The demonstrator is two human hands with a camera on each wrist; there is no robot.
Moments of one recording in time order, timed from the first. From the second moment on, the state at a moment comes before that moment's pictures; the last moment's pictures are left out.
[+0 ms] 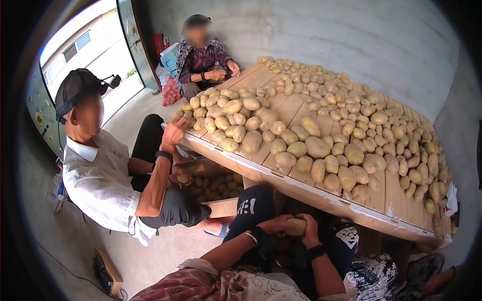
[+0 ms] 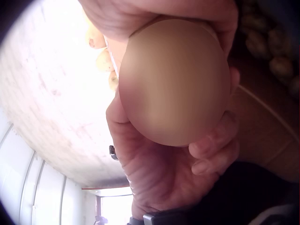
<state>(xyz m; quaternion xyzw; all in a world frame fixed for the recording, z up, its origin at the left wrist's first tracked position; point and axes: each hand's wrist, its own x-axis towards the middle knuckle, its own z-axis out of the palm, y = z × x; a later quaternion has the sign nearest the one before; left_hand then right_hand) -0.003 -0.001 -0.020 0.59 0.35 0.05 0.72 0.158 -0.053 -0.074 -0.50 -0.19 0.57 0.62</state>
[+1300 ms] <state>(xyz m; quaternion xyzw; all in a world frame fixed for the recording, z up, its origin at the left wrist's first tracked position) -0.010 -0.003 0.001 0.54 0.36 0.09 0.76 0.170 -0.052 -0.043 -0.41 -0.23 0.65 0.60</state>
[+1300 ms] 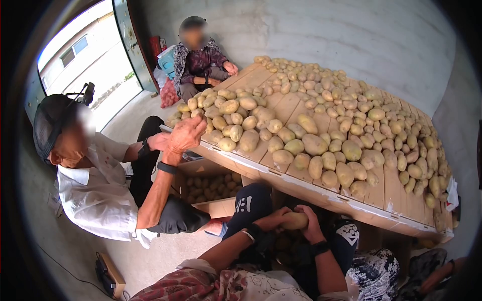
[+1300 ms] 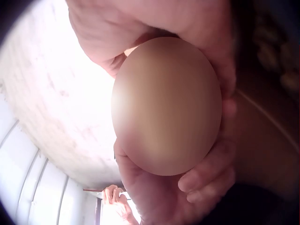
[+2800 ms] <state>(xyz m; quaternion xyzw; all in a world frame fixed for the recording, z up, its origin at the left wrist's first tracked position) -0.011 -0.002 -0.007 0.59 0.33 0.06 0.73 0.167 -0.055 -0.026 -0.39 -0.28 0.68 0.56</state>
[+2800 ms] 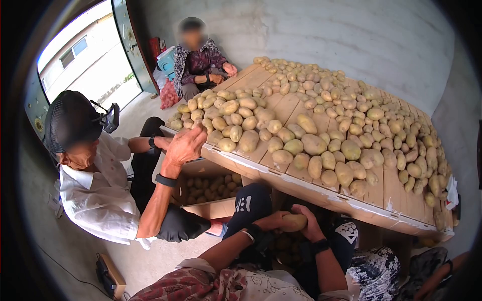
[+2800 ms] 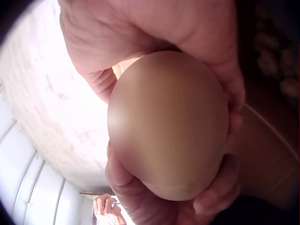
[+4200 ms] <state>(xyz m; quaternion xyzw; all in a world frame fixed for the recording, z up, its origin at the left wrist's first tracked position) -0.009 -0.003 -0.017 0.59 0.33 0.05 0.74 0.169 -0.053 -0.035 -0.42 -0.30 0.65 0.56</state>
